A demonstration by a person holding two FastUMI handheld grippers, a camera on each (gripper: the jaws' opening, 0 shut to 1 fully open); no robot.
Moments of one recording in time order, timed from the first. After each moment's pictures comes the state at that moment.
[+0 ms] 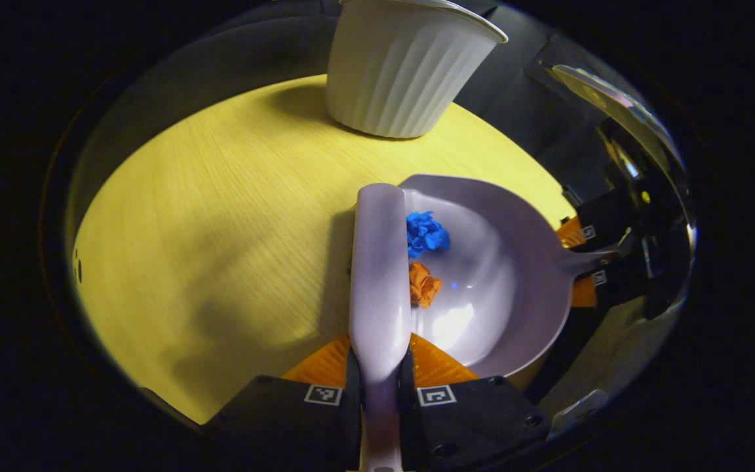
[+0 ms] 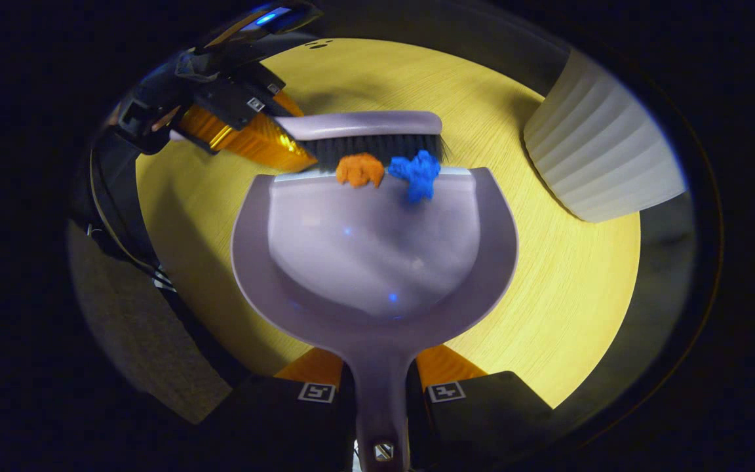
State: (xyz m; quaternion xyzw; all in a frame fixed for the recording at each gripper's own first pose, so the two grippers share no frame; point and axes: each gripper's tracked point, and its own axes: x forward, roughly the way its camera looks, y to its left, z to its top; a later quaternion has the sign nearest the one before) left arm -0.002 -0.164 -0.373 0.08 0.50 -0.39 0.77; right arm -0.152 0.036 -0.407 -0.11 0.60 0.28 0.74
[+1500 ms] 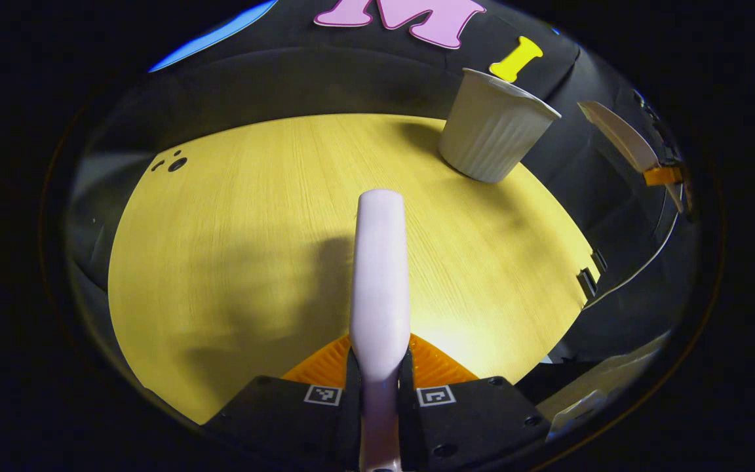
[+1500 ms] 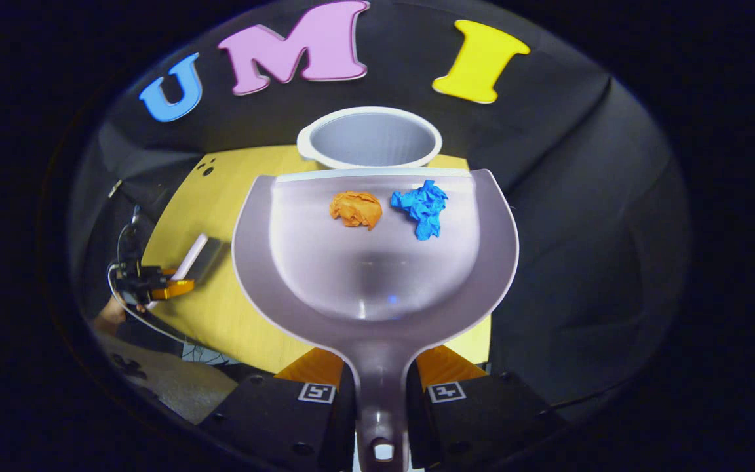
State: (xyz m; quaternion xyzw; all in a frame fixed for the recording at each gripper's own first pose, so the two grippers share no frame) left arm -0.063 -0.025 -0.349 -0.03 0.45 -0.20 0.87; right arm -0.098 -0.021 -0.322 0.04 0.54 0.03 0.84
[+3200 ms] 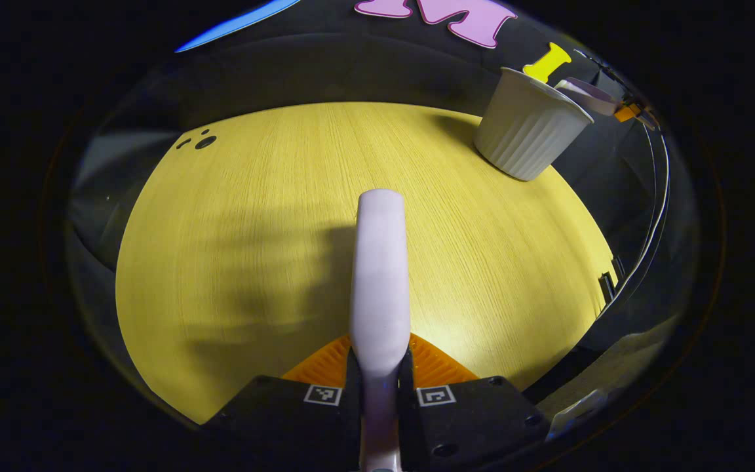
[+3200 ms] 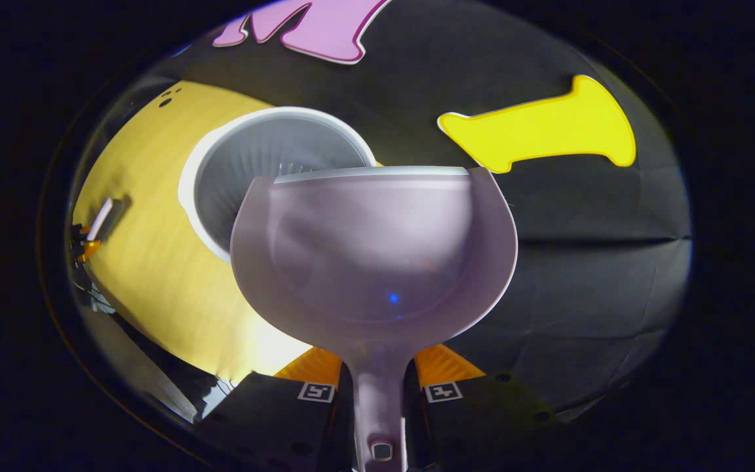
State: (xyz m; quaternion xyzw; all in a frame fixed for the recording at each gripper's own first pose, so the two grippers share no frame) left arm -0.062 0.011 -0.367 -0.03 0.47 -0.15 0.87; right arm -0.080 -0.094 -0.223 -0.22 0.59 0.04 0.78
